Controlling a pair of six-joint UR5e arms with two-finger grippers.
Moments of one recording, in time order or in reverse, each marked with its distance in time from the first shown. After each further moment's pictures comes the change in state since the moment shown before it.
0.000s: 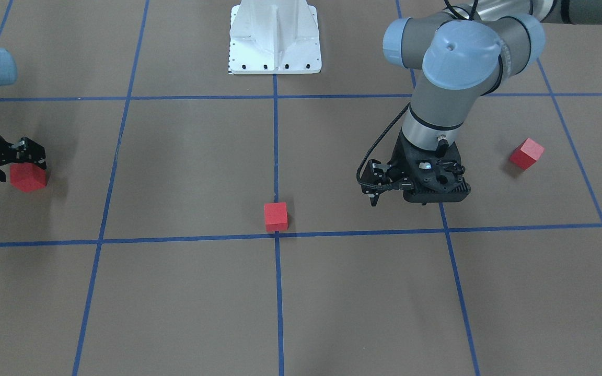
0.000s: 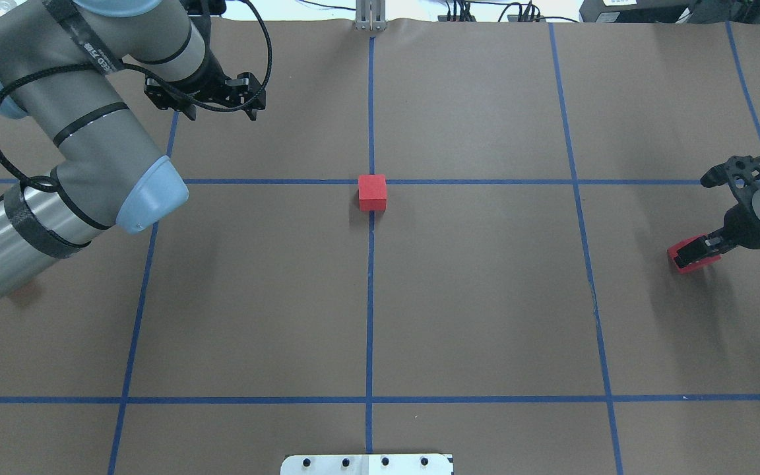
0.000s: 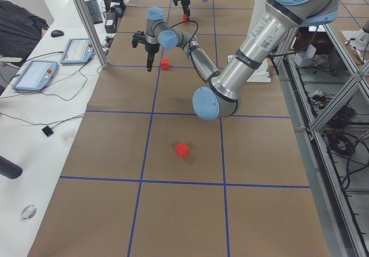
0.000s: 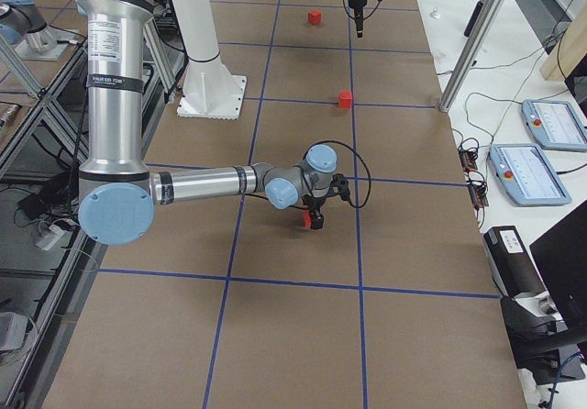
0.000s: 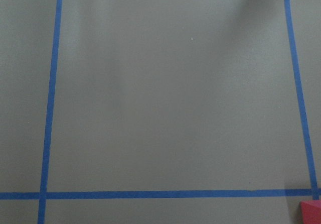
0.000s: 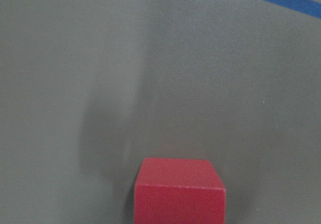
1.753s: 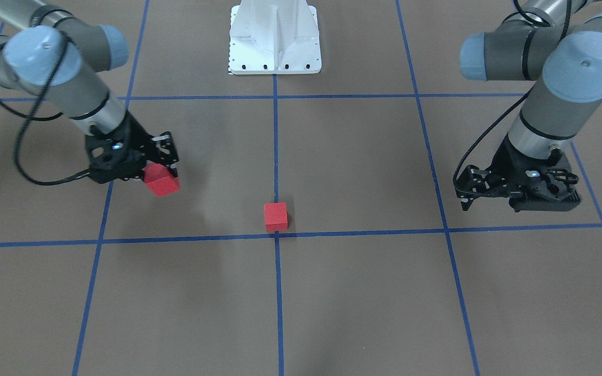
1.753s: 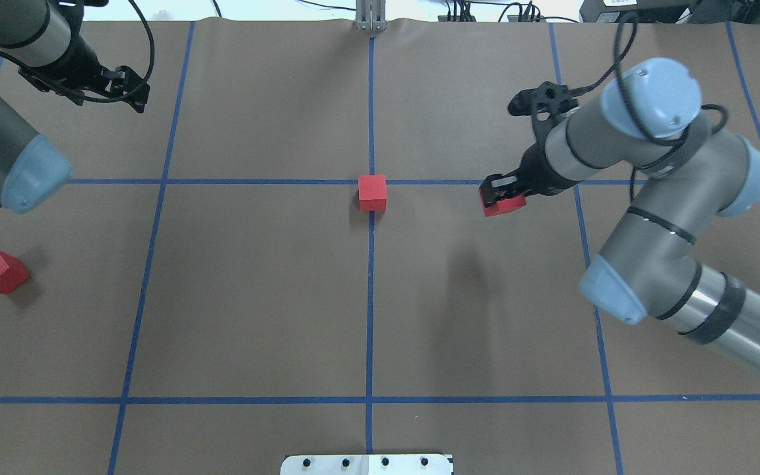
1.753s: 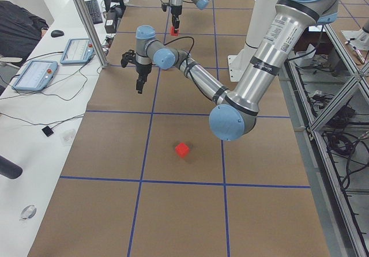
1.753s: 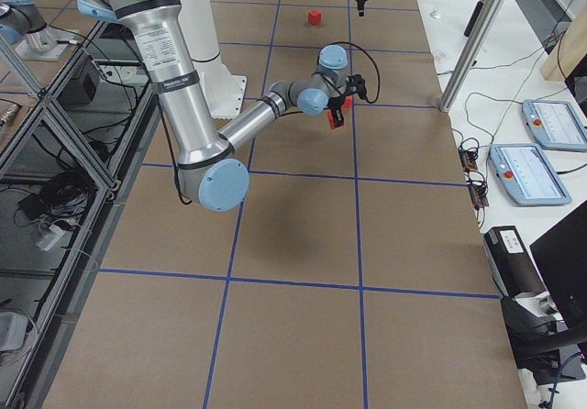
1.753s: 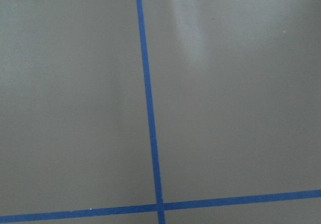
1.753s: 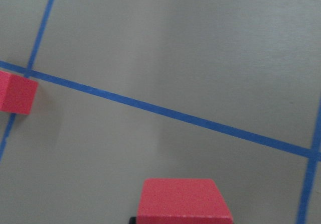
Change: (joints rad) left arm -0.171 0.218 -0.055 -0.031 -0.072 0.275; right arm -0.250 0.494 0.138 -0.182 -0.208 0.457
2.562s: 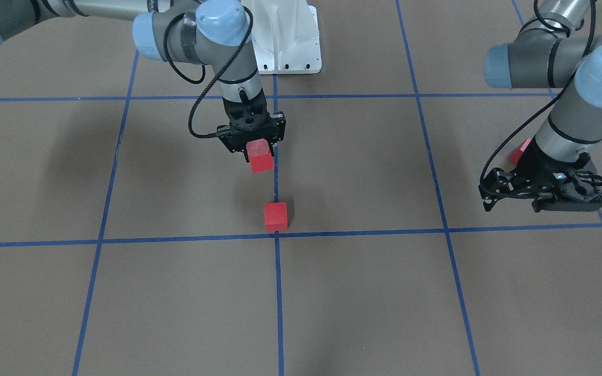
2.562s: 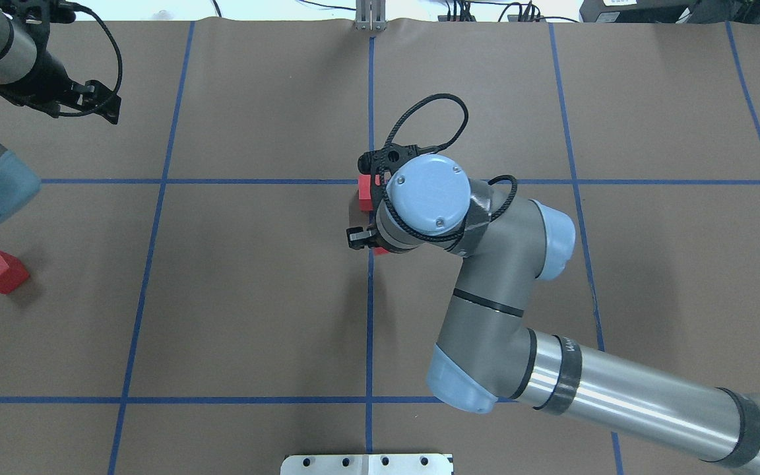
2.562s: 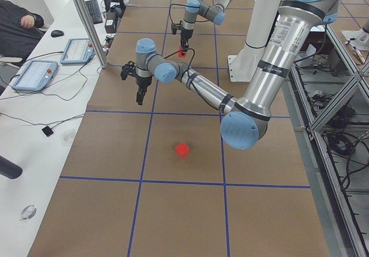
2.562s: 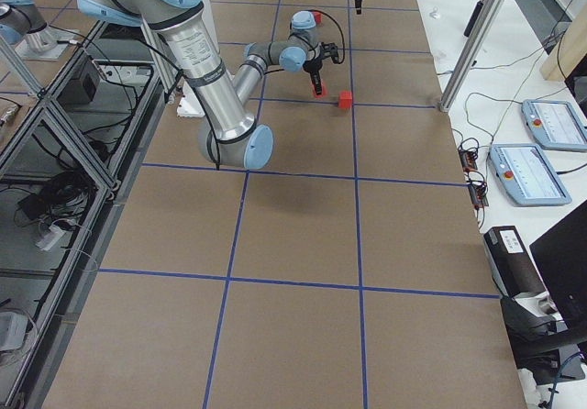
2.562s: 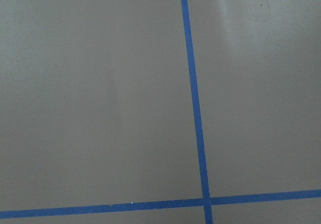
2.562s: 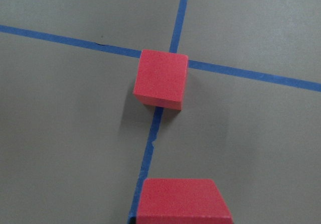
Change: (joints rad) left arm -0.016 0.091 0.017 -0.117 -0.012 -0.005; right arm -0.256 0.295 -0.149 -0.187 -0.326 0.181
